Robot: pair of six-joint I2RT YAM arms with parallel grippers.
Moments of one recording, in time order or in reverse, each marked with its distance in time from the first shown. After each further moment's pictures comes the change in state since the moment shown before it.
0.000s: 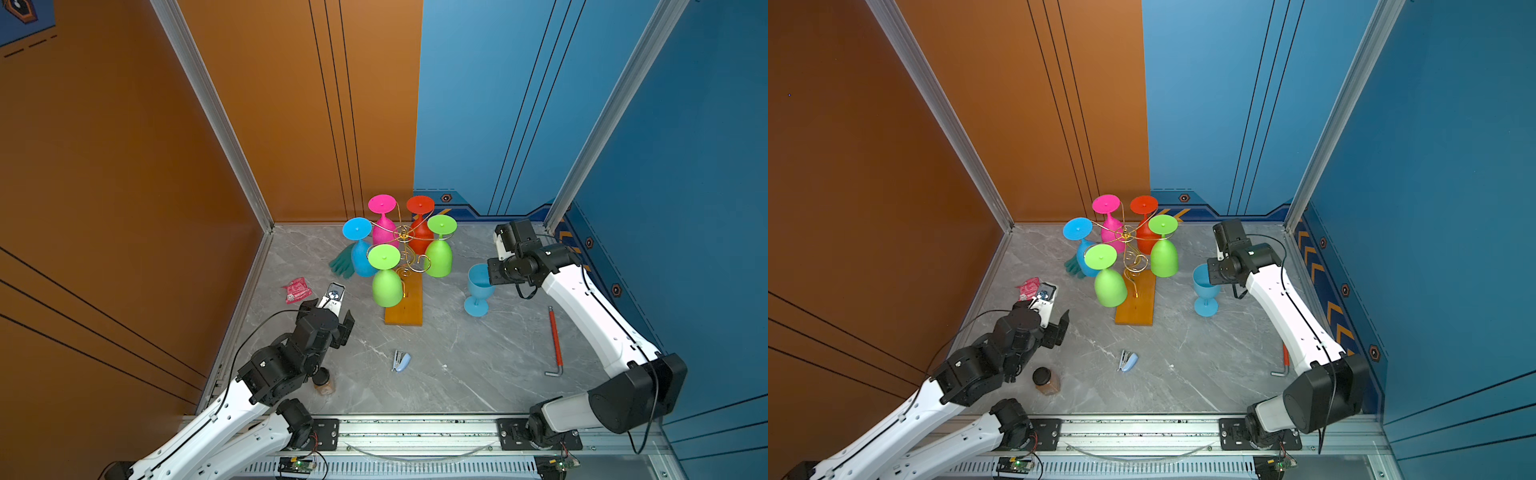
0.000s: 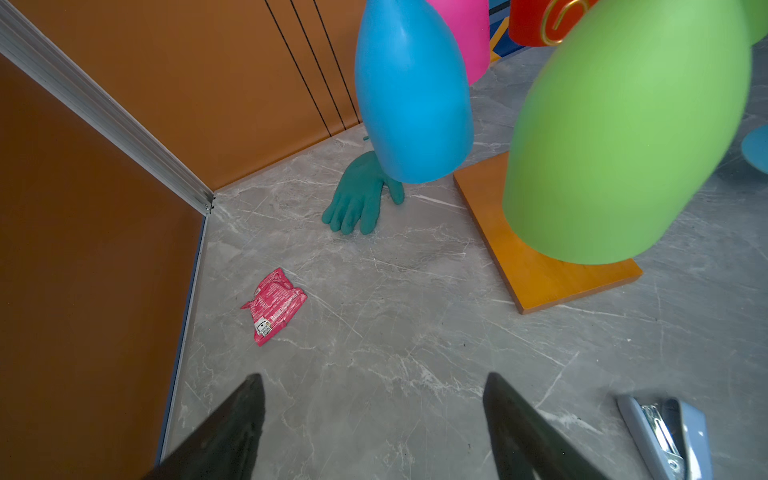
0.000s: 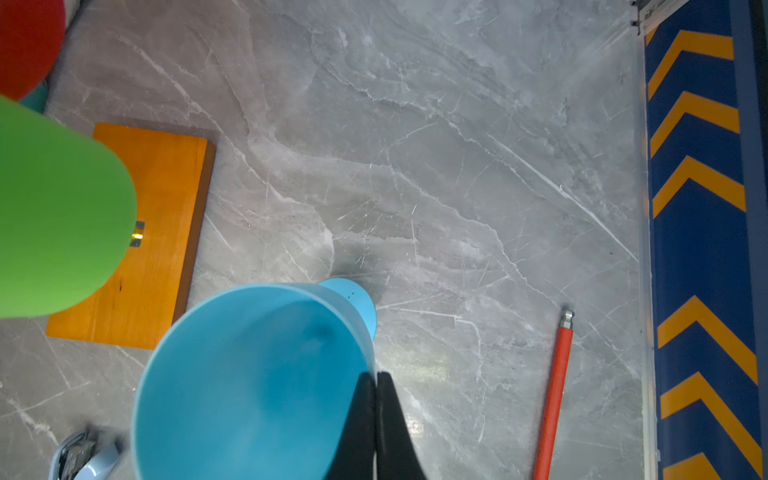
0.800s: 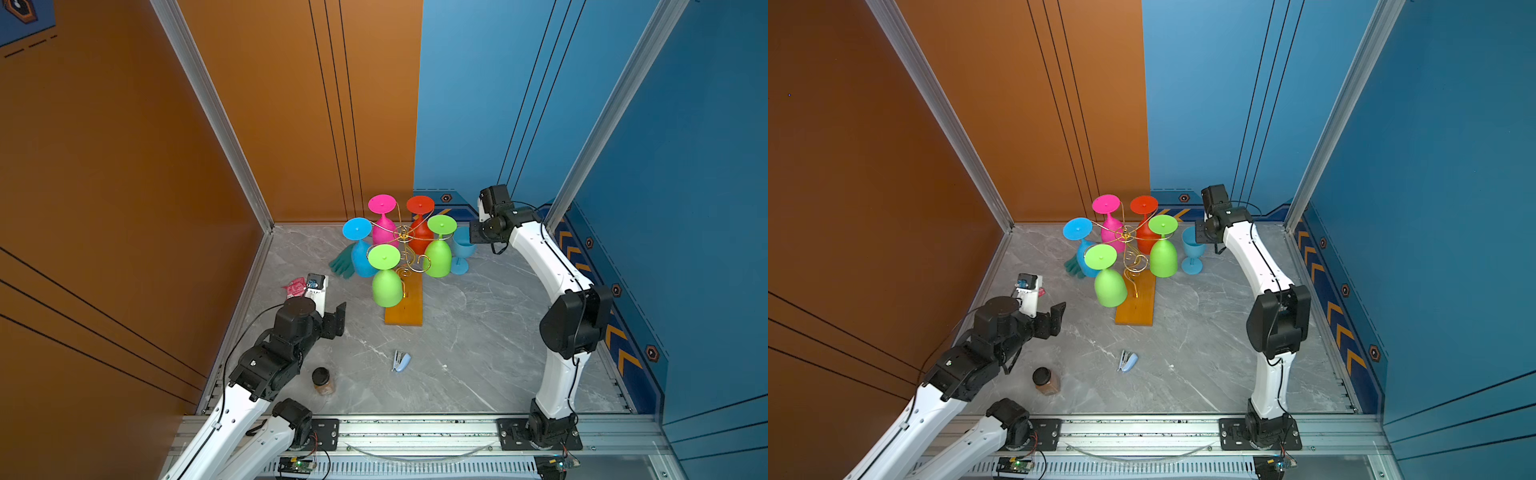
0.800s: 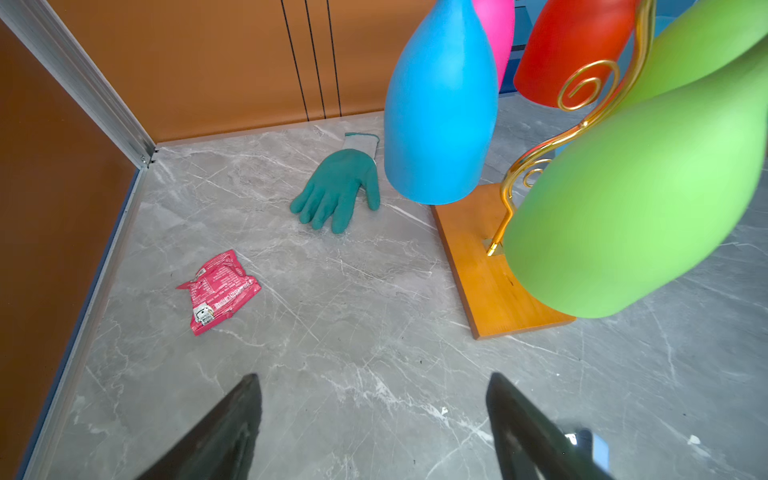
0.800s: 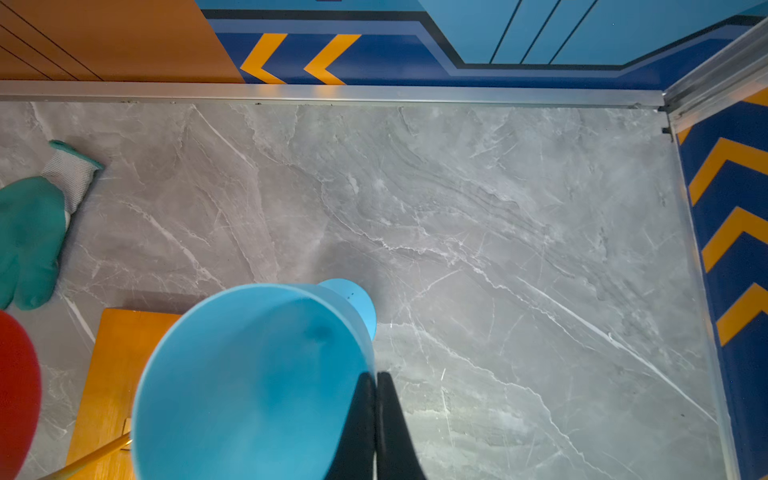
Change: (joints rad) left arm 0.275 -0.021 -0.008 0.069 0.355 -0.080; right arm -0.051 0.500 0.500 0.099 -0.045 0.020
